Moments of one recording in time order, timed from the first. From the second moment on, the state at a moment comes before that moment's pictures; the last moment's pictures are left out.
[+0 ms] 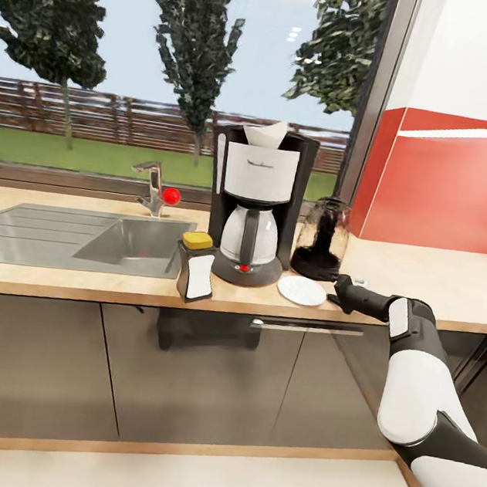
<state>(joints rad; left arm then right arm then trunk) -0.19 0.41 -0.09 -0.03 0.72 0.21 -1.18 -1.14 -0.04 -0.73 -0.68 0.06 1.01 0.62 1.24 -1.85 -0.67</state>
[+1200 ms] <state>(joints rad) -0.19 0.41 -0.09 -0.03 0.72 0.21 -1.18 -1.13 0.02 -0.71 -0.70 0.07 1.00 0.67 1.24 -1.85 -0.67</state>
